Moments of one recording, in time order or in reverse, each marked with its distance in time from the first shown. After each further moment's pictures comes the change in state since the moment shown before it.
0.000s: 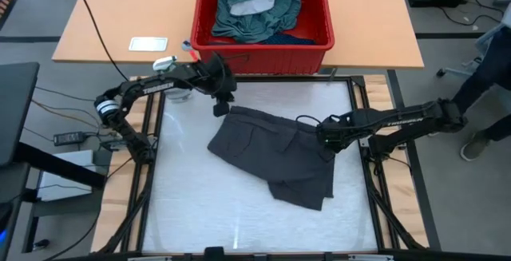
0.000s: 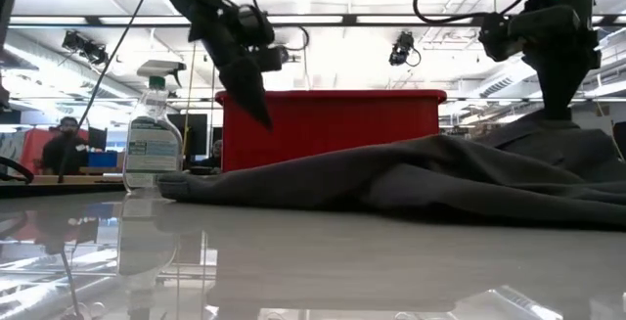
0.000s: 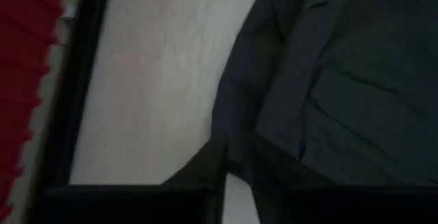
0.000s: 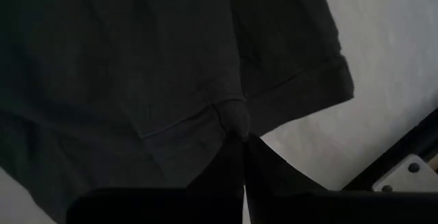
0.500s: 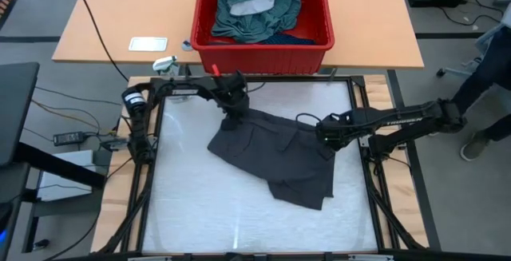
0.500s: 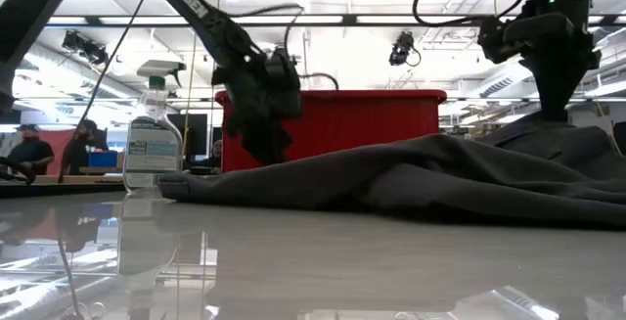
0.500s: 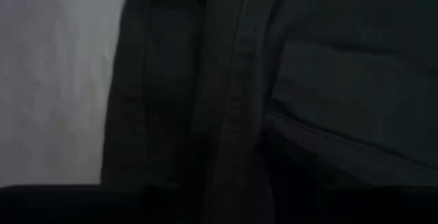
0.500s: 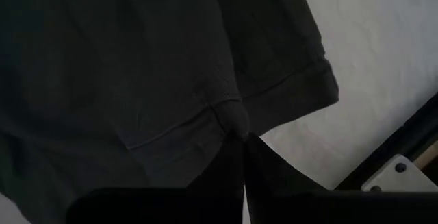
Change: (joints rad) left arm -0.074 0.262 0.000 0.087 0.088 0.163; right arm -0.027 0.005 0.000 -0.011 0.020 0.003
